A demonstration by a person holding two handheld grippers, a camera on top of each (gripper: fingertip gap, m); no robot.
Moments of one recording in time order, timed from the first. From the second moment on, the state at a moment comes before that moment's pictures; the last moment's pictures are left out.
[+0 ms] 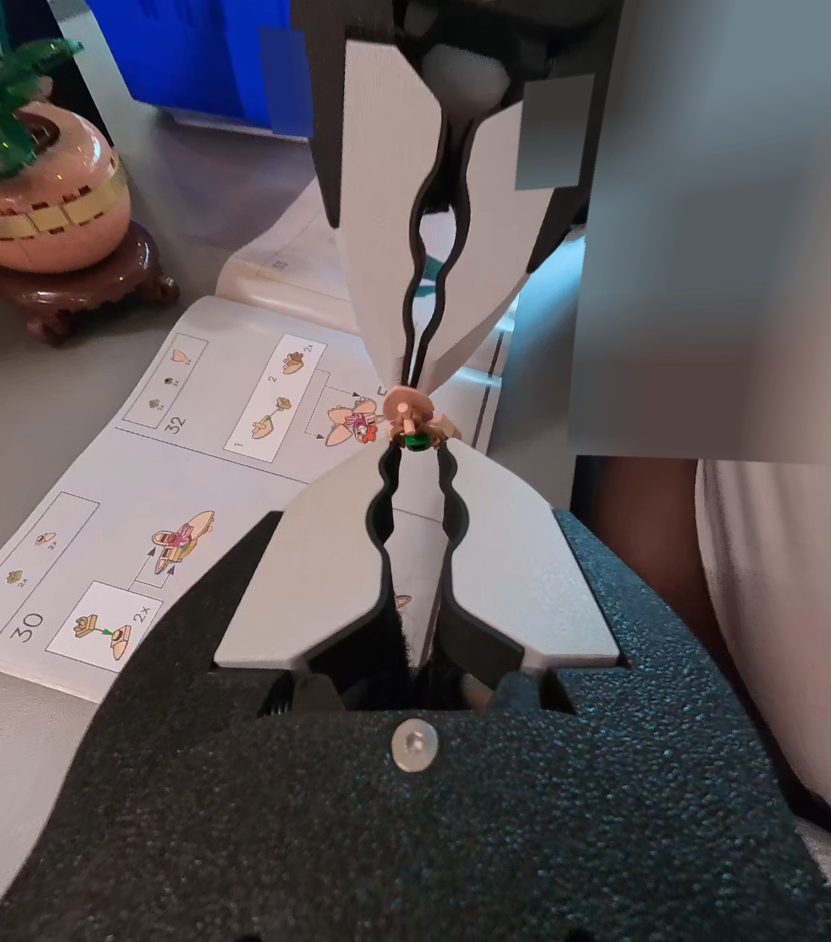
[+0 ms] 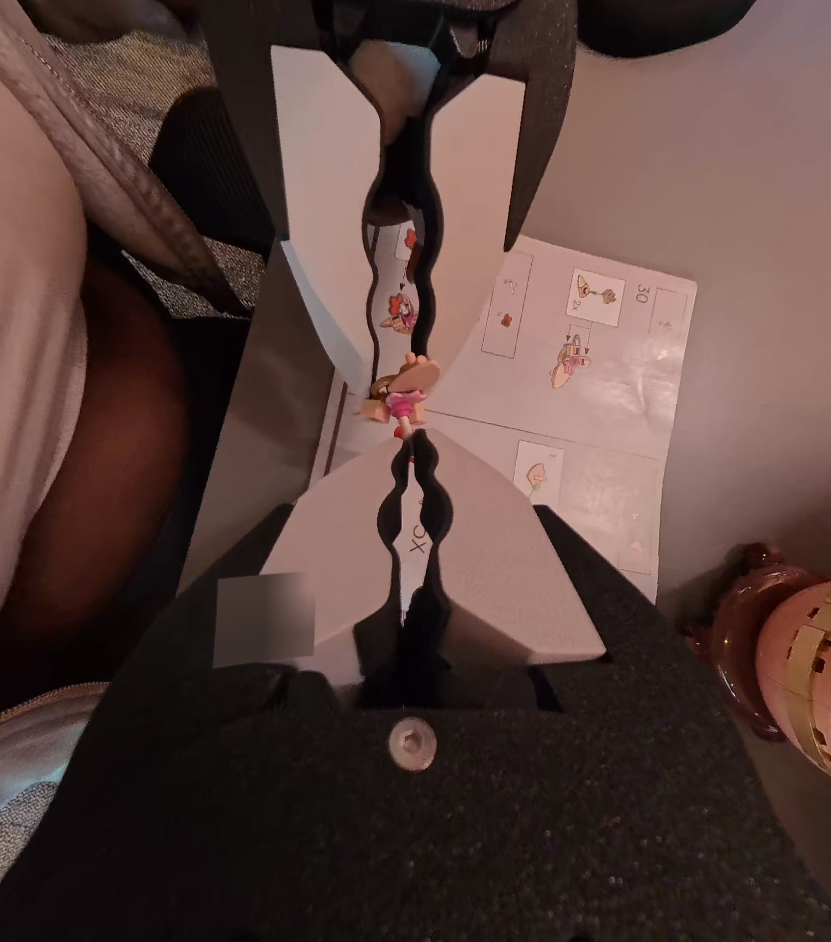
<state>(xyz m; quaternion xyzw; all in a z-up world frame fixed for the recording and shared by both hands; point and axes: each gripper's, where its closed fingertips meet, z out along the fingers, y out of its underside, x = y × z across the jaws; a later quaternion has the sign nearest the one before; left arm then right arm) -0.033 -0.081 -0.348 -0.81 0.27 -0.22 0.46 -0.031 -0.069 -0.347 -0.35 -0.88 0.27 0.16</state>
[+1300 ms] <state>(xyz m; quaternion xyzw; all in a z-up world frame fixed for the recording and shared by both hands) -0.043 -0.077 -0.370 -0.85 0.24 -0.20 0.43 -0.036 -0.060 -0.368 -0.40 -0.85 0.32 0.15</state>
